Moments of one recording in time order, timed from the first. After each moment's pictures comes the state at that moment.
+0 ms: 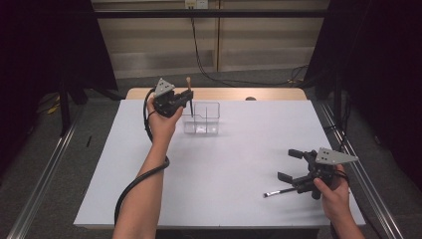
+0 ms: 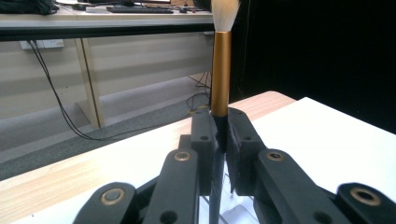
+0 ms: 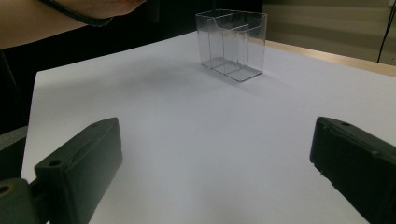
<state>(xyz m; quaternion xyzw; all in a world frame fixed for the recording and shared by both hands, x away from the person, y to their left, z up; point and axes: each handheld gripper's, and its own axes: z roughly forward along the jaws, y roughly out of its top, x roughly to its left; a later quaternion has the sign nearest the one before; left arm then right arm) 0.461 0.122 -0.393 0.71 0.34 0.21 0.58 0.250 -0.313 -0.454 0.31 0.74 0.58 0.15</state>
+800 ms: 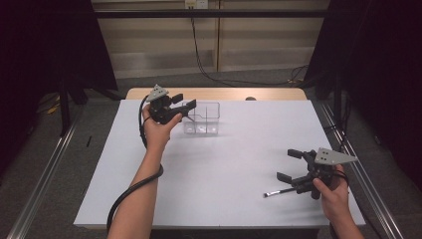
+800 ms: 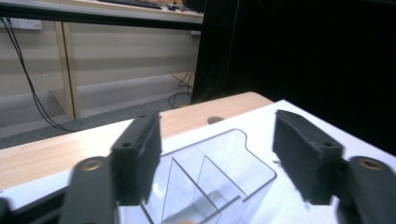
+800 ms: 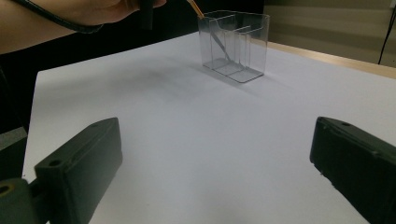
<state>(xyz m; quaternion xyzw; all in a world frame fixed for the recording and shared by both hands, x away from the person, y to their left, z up) 0.447 0.136 -0.399 0.70 0.35 0.17 0.60 0.250 -0.310 -0.454 0.30 0.74 0.58 0.15</state>
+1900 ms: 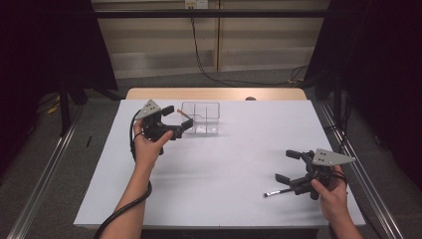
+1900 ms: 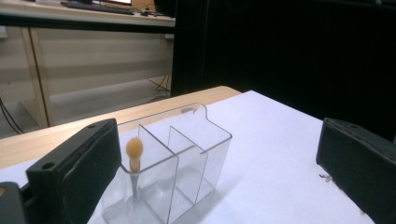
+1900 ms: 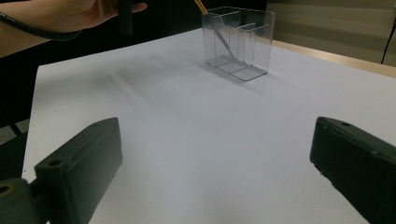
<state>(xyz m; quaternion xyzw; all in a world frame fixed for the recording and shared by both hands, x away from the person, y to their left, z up) 0.404 0.159 -0.413 0.71 0.30 0.14 0.62 0.249 -0.306 -0.454 0.30 0.75 0.58 0.15</state>
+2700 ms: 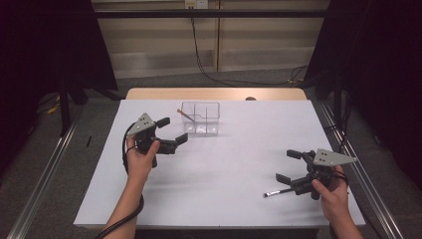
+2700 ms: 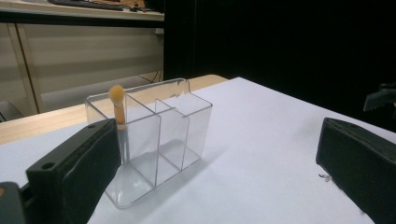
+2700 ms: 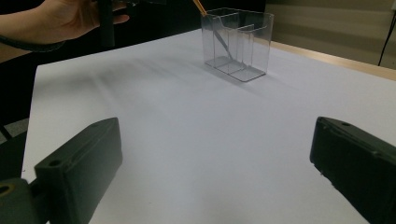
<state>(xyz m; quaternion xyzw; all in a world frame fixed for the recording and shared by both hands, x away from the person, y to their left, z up) 0.371 0.175 -0.427 0.72 0.28 0.14 0.62 0.248 -0.308 -0.452 0.30 0.75 0.58 0.16</state>
